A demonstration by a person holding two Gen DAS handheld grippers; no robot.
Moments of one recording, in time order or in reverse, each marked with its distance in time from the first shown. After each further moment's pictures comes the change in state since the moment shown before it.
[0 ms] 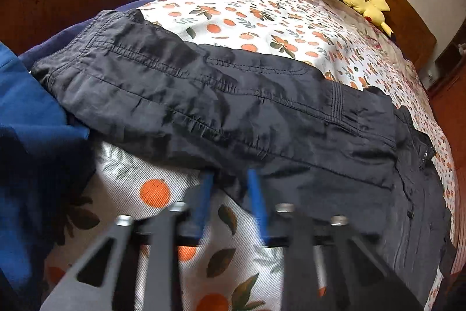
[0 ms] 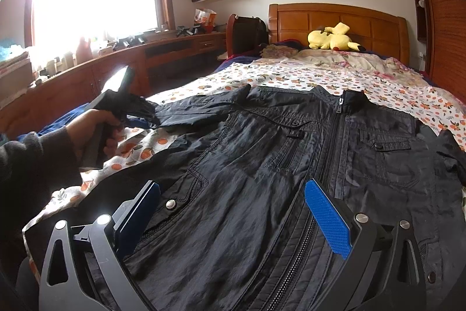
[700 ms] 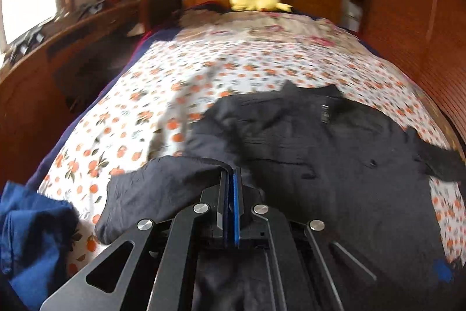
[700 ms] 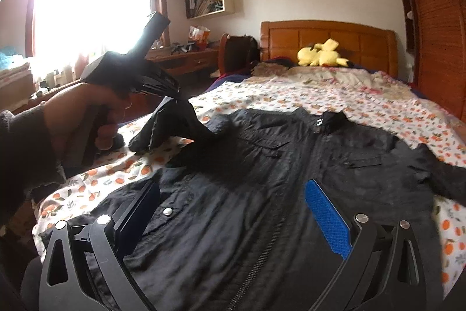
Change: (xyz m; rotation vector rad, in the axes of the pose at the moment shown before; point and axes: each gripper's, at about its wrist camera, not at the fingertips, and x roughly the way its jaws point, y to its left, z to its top) left arm -0.150 -0.212 -0.074 0.535 -0.193 -0.074; right arm -0.067 -0.020 0.014 0.003 -0.090 -0.060
